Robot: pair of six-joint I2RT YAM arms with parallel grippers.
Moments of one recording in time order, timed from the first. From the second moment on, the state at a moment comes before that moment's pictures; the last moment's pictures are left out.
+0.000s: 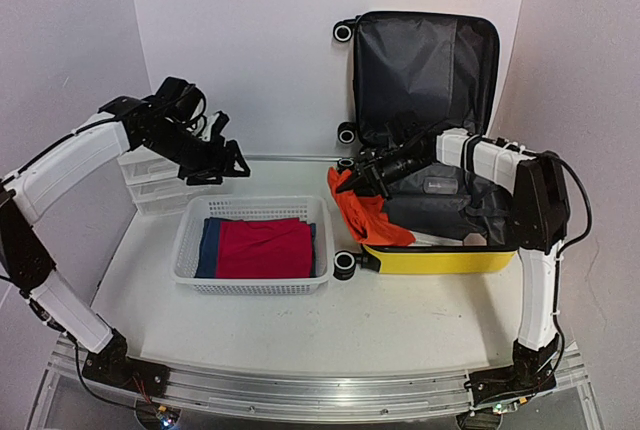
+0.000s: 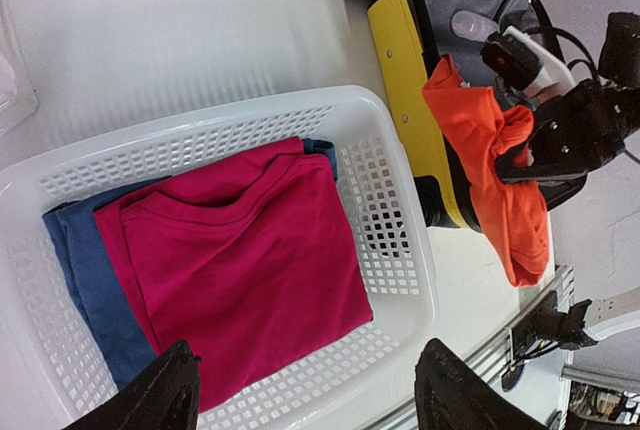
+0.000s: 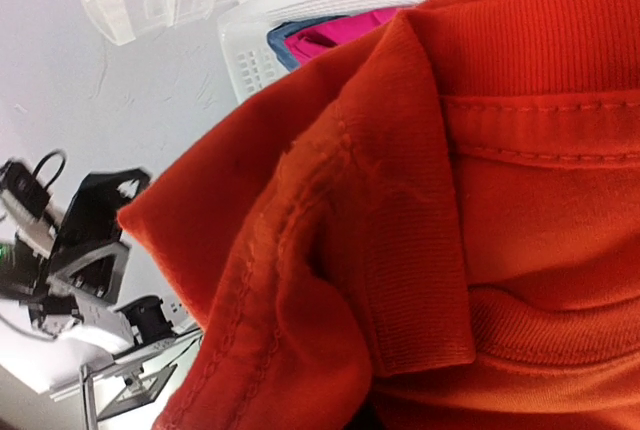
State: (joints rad) left arm -0.51 1.55 1.58 -0.92 0.31 -0.43; right arm 0.48 2.10 1.79 -0.69 -1.05 0.88
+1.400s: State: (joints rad) left arm -0.51 0.77 0.93 -0.63 0.13 -0.36; right arm 0.97 2.54 2.28 -0.38 -0.35 1.48
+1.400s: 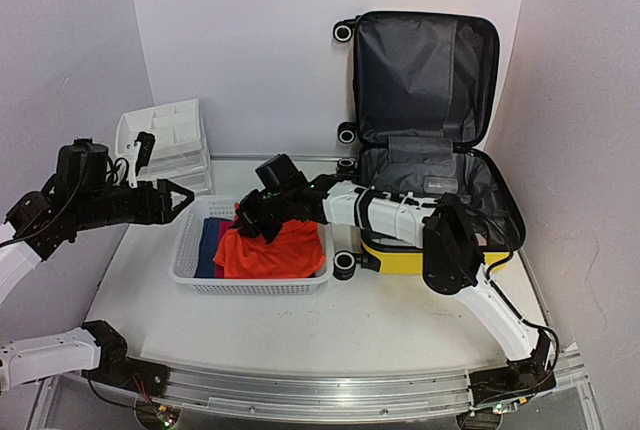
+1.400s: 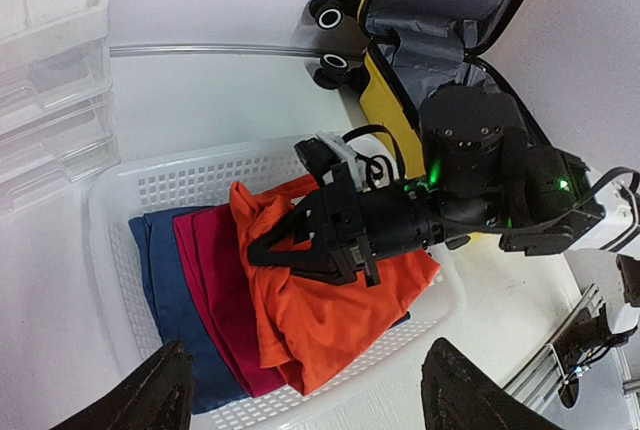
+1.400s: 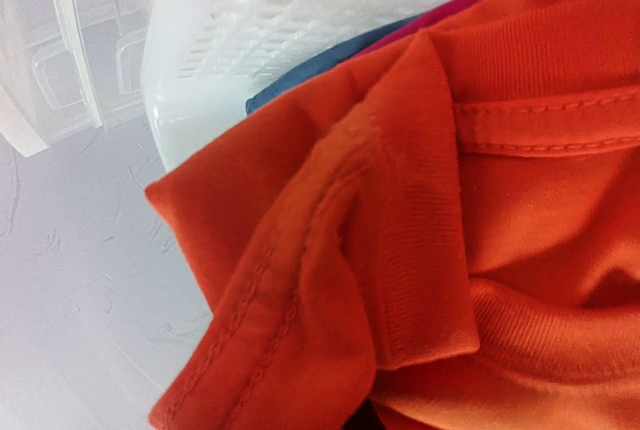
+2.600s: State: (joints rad) left arm -0.51 0.85 0.87 -0.63 0.16 -0.40; right arm 0.99 2.42 2.29 -0.54 -0.34 0.78
